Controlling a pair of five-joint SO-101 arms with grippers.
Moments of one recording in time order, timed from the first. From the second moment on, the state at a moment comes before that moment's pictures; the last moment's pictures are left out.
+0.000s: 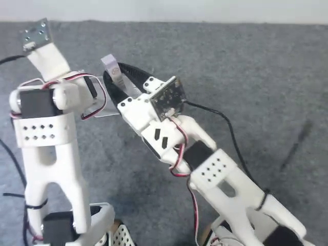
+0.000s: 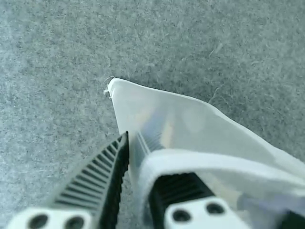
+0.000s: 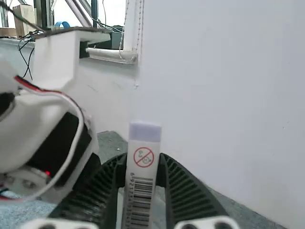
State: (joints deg) left arm -11.1 -21.1 -1.9 95.5 25.3; right arm -46.0 -30.8 43.0 -9.5 1.7
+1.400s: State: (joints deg) left arm -10.8 -21.0 -1.9 95.5 25.3; right arm -45.4 -28.0 46.9 -9.3 6.1
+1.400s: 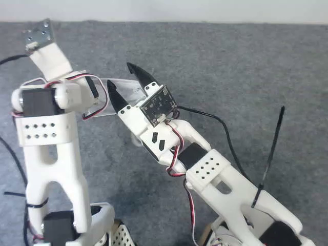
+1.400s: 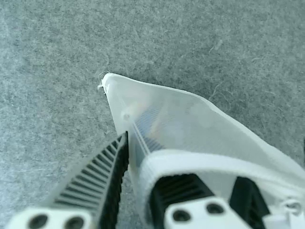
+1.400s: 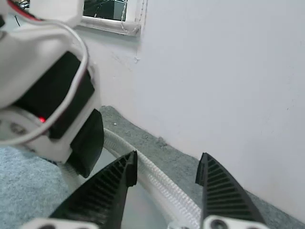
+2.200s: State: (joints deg) left arm -11.0 -21.0 -1.9 95.5 25.3; right arm -44.5 -42.3 48.3 3.8 6.2
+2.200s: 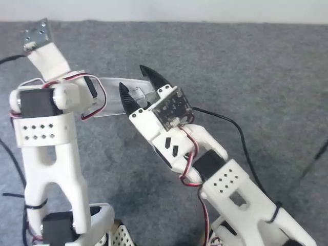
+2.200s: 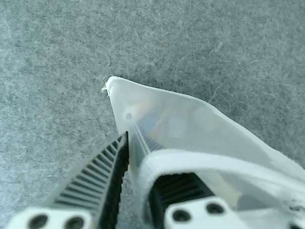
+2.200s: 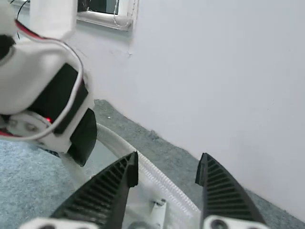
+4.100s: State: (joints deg) left arm -11.1 -21.1 0.0 95.2 25.3; right arm -42.7 -44.2 66.1 -2.4 6.2
